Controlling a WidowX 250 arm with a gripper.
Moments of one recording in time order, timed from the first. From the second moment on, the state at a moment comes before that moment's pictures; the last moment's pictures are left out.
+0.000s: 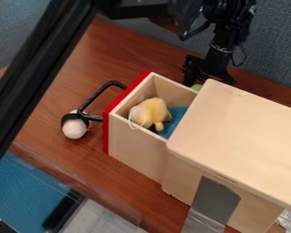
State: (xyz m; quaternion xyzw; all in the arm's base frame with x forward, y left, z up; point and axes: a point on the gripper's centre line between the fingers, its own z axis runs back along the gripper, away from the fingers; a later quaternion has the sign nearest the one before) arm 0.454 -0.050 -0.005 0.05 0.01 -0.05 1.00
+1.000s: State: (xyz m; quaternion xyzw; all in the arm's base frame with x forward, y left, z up) arm 0.418 -0.069 0.122 -0.01 -0.12 -0.08 0.99
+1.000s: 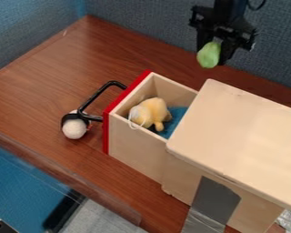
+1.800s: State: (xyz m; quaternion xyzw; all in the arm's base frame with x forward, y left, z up) arm 0.342 -0.139 0.126 -0.03 -0.11 -0.16 0.98
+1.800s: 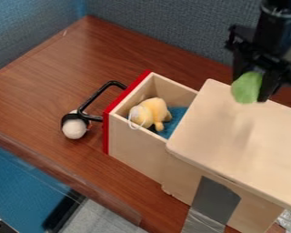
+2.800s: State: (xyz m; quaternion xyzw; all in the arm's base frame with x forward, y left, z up) arm 0.312 -0.138 0.139 -0.02 -0.08 -0.17 0.98
